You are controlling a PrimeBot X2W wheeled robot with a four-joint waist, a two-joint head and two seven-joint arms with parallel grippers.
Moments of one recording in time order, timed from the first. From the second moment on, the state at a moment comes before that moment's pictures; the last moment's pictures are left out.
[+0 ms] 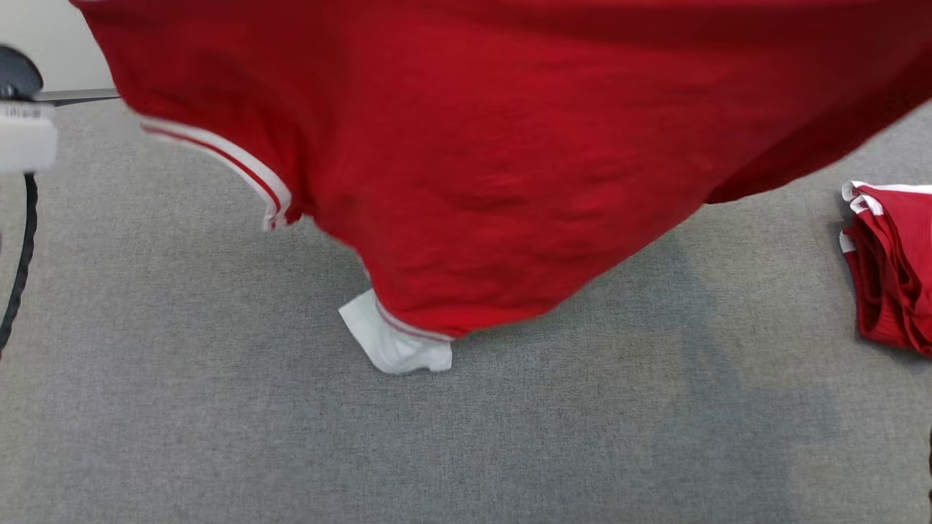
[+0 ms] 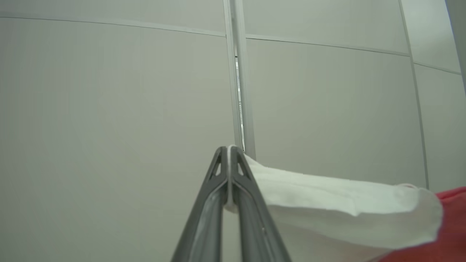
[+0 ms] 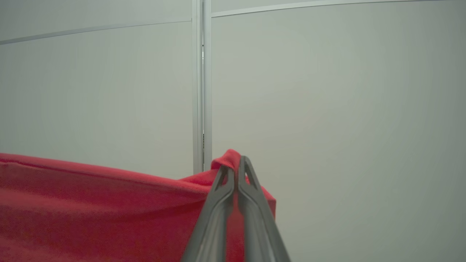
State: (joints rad) left arm -0.76 0.55 -0.18 -0.16 -0.71 0.01 -0.05; right arm -0.50 -0.12 -0.13 -0.40 0.21 0.13 0.22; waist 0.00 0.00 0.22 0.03
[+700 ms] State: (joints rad) left arm -1.37 0.40 -0.26 0.57 -0.68 -0.11 -0.21; right arm -1.08 -0.09 -0.03 0.22 0.22 0.13 0.02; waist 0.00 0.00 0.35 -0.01
